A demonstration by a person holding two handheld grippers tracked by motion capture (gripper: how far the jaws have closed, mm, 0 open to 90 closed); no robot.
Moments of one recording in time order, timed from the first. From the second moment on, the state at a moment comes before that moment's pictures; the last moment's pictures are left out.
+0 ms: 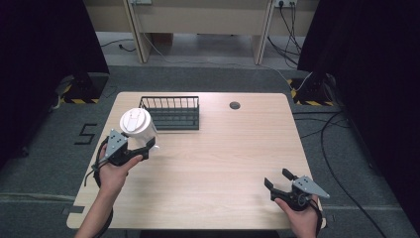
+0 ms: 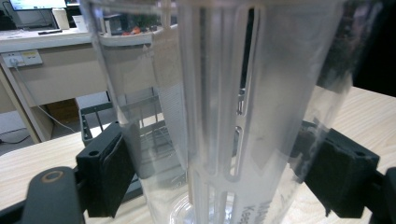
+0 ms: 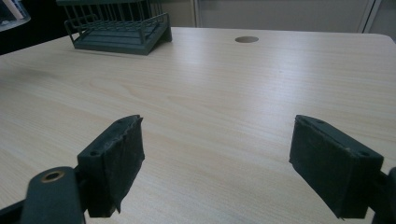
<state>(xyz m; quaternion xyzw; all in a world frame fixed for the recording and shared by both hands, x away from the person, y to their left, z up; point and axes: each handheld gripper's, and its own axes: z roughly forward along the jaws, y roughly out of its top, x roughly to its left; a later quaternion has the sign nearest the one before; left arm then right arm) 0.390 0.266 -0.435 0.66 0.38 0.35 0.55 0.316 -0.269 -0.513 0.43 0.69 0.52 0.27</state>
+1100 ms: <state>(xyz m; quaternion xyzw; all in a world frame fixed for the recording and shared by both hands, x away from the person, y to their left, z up) 0.433 0.245 -0.422 0.65 0.38 0.34 0.56 0.316 -0.268 -0.512 0.43 0.69 0.52 0.27</state>
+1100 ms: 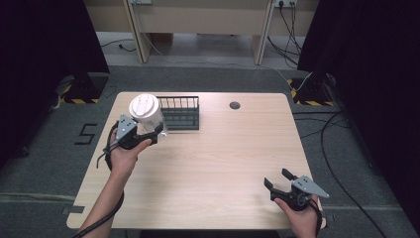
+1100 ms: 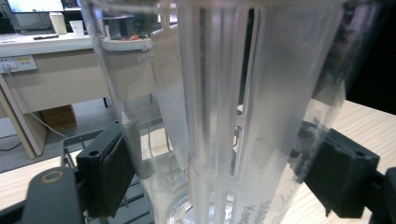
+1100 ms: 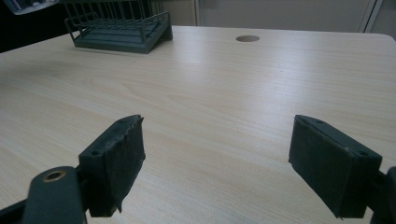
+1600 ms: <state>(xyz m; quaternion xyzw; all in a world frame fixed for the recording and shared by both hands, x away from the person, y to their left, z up) 0.448 0.238 -0.412 0.65 0.38 0.35 0.56 0.316 -0.269 -0.512 0.43 0.69 0.52 0.27</state>
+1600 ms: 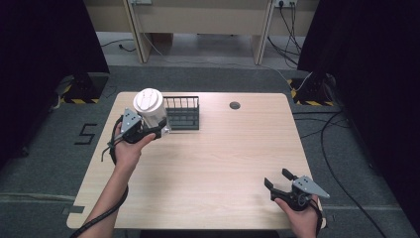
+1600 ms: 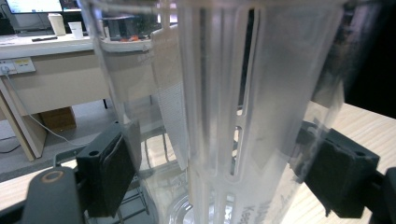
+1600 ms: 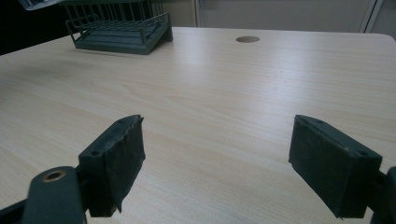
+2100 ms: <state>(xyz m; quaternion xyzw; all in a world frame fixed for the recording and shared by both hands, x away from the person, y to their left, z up) 0.466 0.233 -0.399 0.65 0.38 0.35 0.56 0.316 -0.269 -0.512 0.43 0.69 0.52 0.27</state>
